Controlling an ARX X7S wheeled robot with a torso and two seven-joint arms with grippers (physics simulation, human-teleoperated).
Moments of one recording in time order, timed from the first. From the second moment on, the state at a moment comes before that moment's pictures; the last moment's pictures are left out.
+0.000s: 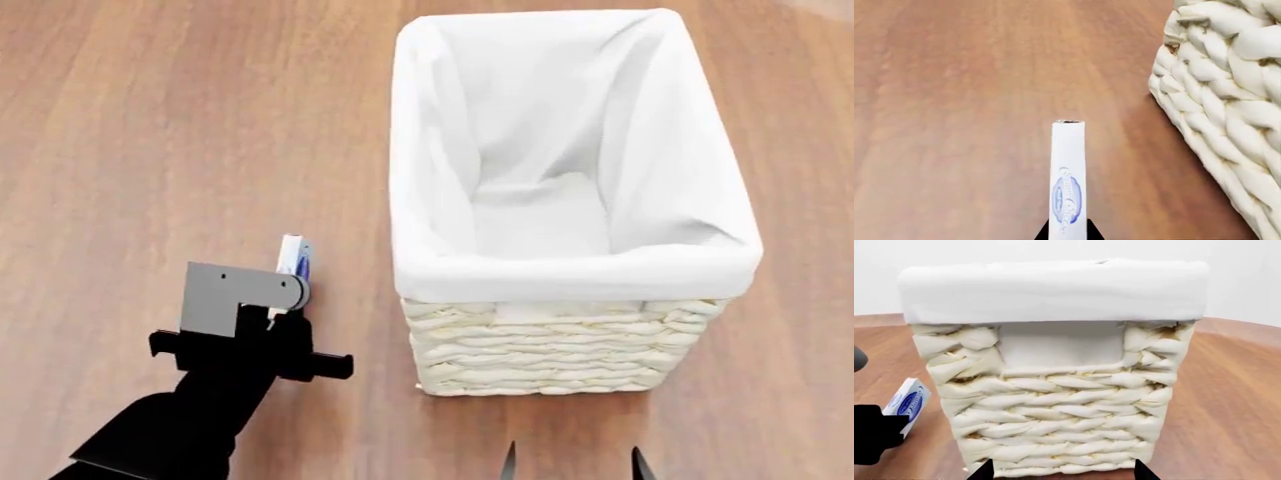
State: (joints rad) left arm -1.02 -0.01 1.30 -1.29 -1.21 0.24 -0.10; right arm -0.03 0.27 -0.29 -0.09 0.22 -0.19 0.31
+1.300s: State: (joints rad) left arm -1.45 -0.51 1.34 -0.26 -1.13 -0.40 -0.53; right arm -0.03 0.29 -0.32 -0.09 0.23 -0.20 0.33
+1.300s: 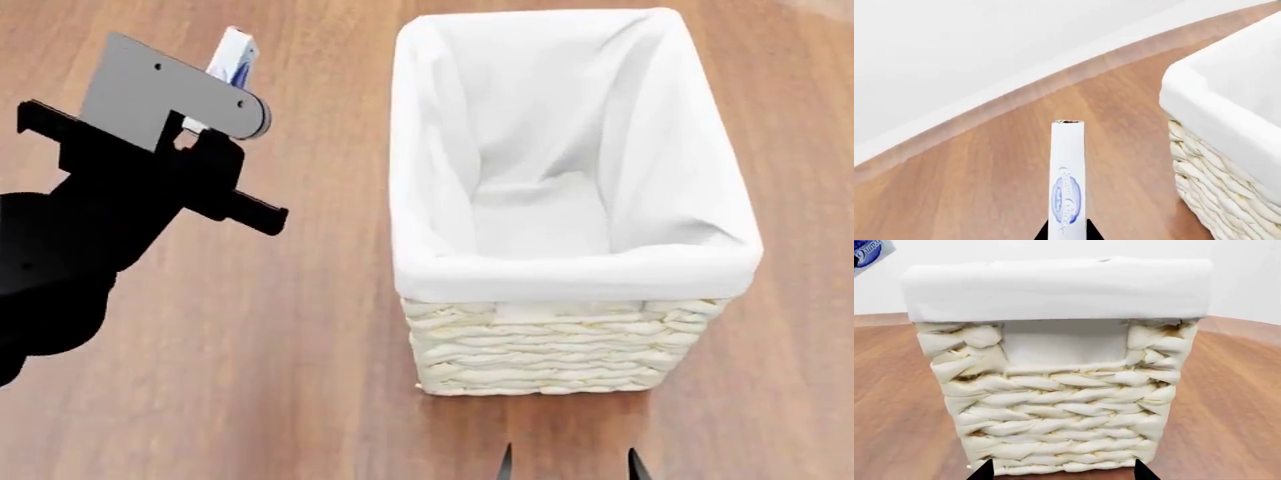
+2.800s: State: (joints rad) left arm -1.82 -0.04 1.55 -0.60 -1.22 -0.70 -0.18; right arm -0.05 0.30 -0.40 -0.09 0.24 -0.22 0.30
